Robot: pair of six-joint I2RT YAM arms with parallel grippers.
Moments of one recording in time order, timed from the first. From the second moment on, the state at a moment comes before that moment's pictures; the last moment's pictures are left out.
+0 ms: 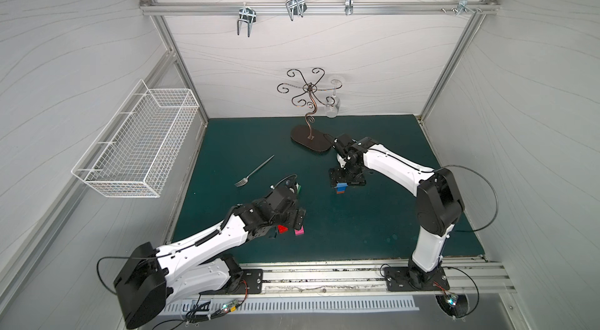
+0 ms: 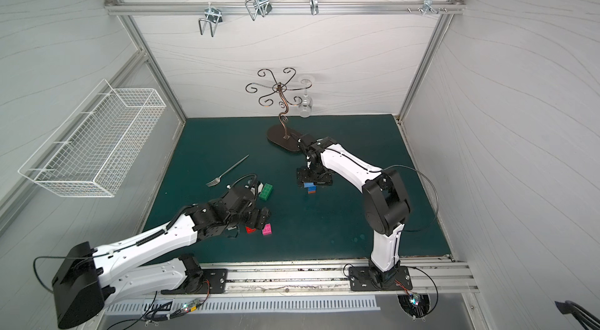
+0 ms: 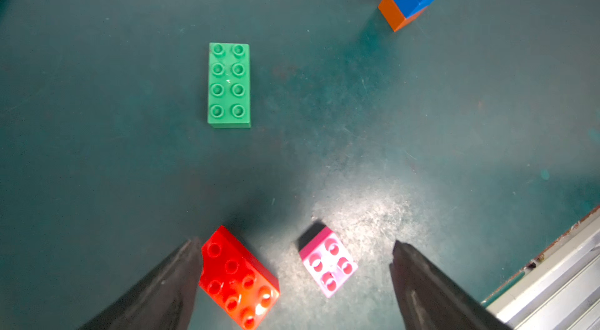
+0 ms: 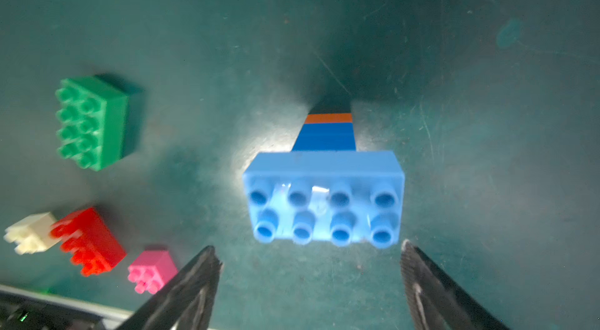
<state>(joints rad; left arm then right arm) -0.85 1.12 0.66 -0.52 -0.13 -0.43 0.66 1.81 1.48 -1.05 -0.11 0.49</state>
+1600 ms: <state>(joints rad) -0.89 1.50 0.82 -0.76 0.00 -0.55 0.53 1.63 1.46 -1.06 -0.15 0.43</state>
